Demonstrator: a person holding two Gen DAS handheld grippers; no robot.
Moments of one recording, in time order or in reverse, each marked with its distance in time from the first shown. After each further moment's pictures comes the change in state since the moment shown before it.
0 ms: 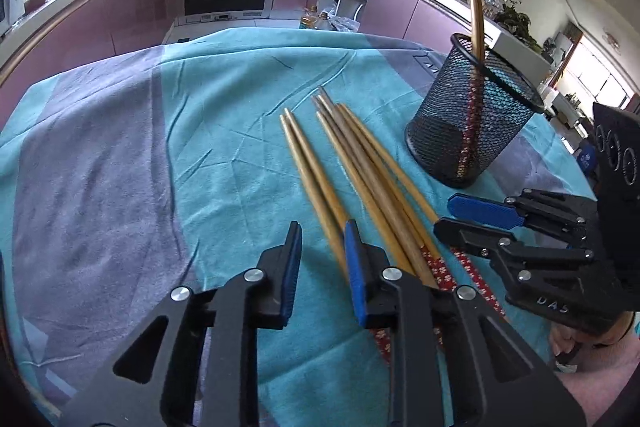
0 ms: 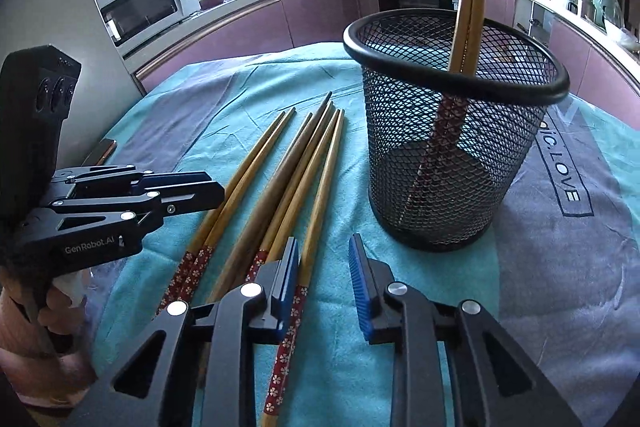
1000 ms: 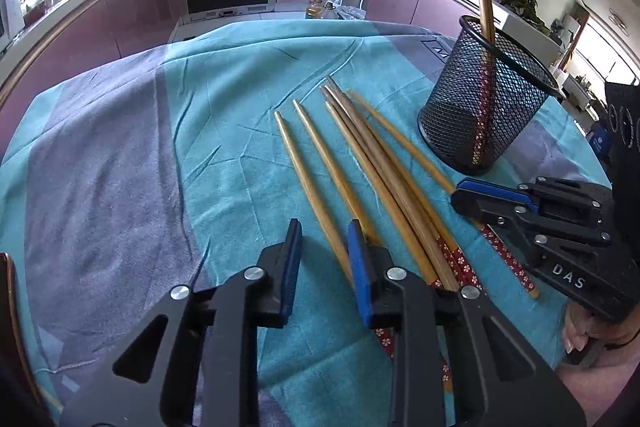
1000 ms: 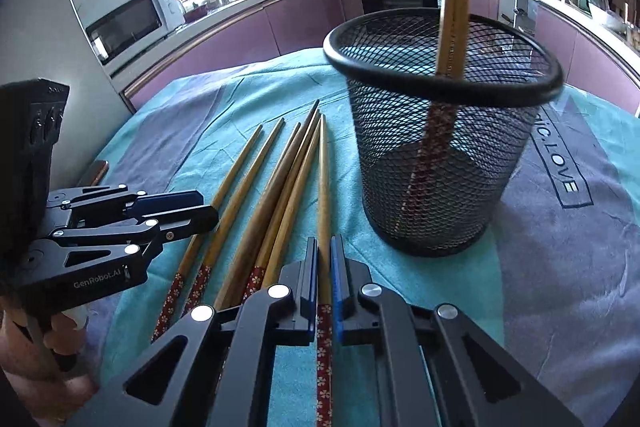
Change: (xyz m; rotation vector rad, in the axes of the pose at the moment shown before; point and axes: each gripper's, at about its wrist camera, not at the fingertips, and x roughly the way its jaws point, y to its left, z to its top) left arm 0.006 -0.004 0.003 0.031 0.043 0.040; right arm -0.002 -0.004 0.003 0.083 -0.037 -0.005
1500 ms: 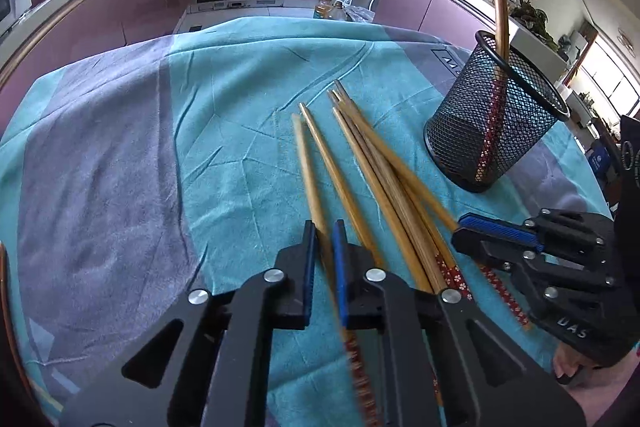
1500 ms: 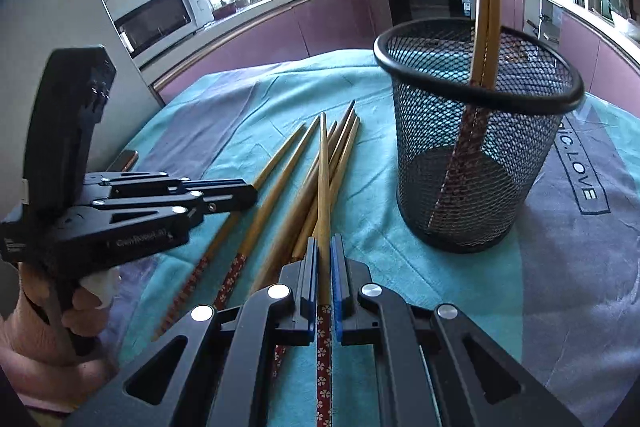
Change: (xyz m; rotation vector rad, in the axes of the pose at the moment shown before) left arm 0.004 0.004 0.009 -0.065 0.003 -0.008; right arm -0.002 0.008 -0.002 -0.061 0.031 0.075
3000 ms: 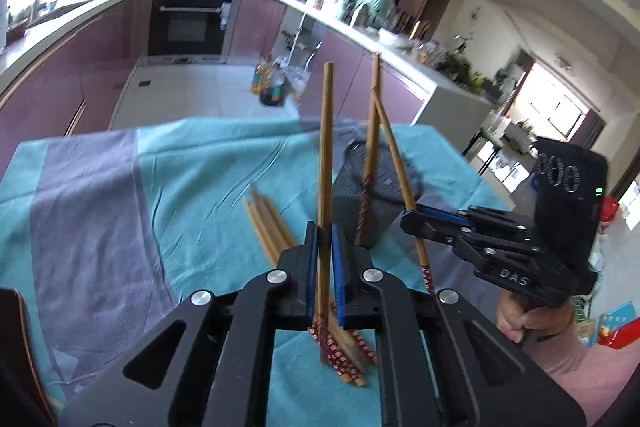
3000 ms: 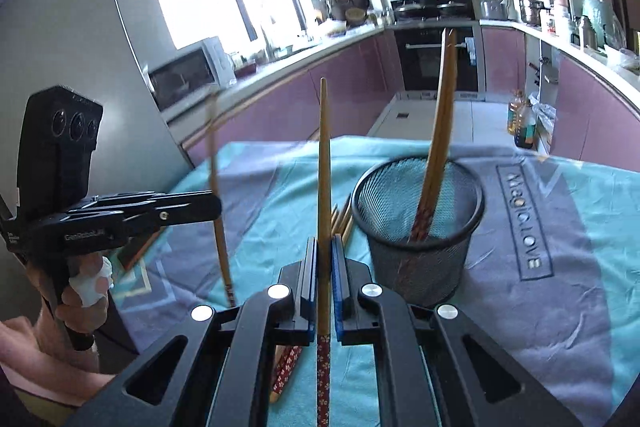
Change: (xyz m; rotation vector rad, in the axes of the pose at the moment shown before) left arm -0.117 -0.030 0.022 0.061 -0.226 -0.244; right arm -0.090 -0.013 0.030 -0.001 -0.241 0.070
